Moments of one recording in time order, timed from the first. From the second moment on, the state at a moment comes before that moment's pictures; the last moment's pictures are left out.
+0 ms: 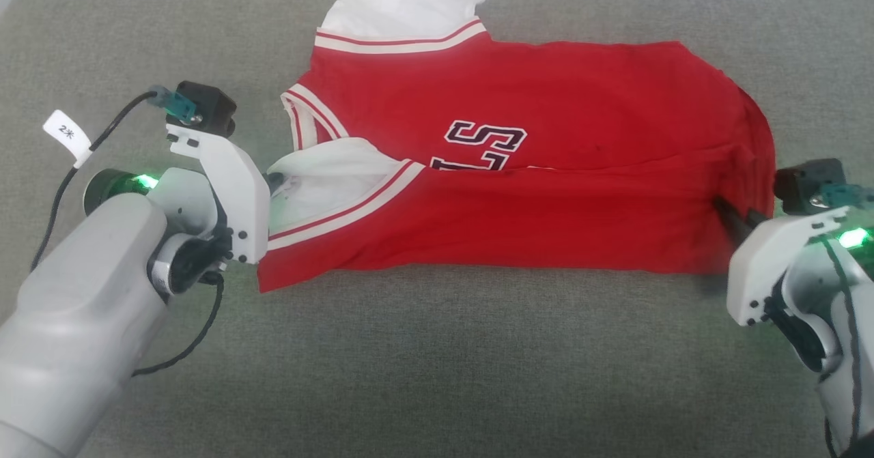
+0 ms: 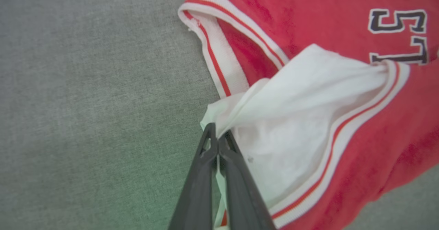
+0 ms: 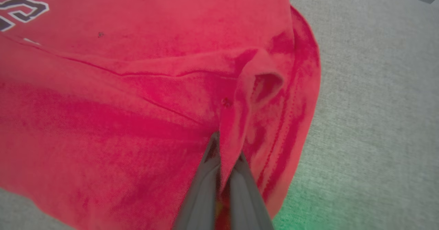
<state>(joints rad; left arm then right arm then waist) -0.86 0.56 -0.79 0.52 -0.98 0.02 0.43 -0.40 -0.40 0.17 0.30 0.37 0.13 0.31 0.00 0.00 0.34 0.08</state>
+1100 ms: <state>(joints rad) -0.65 0.76 -0.76 0.12 -1.08 0.27 0.64 -0.24 -0.17 -0.17 -0.04 0.16 0.13 0.03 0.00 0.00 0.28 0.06</state>
